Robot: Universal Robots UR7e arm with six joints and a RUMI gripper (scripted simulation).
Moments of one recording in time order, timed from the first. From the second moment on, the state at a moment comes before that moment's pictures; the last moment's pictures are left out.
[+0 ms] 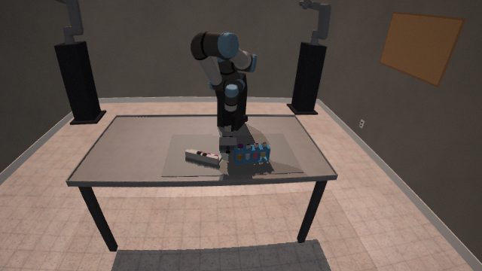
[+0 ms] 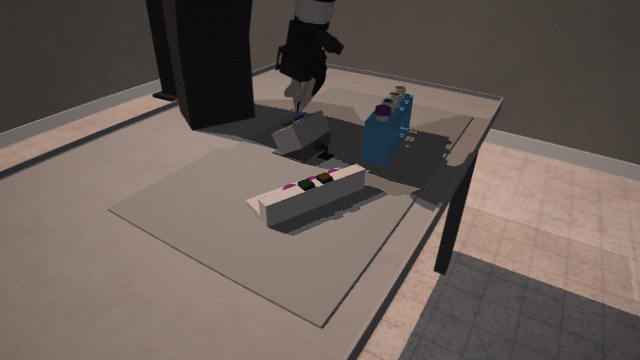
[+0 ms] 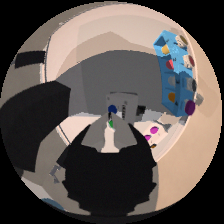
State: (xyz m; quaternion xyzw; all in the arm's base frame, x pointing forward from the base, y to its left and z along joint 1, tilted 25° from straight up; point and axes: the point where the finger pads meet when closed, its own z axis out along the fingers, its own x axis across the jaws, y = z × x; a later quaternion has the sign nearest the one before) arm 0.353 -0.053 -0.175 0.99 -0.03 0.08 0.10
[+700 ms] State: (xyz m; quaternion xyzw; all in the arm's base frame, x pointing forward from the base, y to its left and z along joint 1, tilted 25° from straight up) arm 0.354 -0.052 -0.175 0.99 -0.03 0.07 0.10
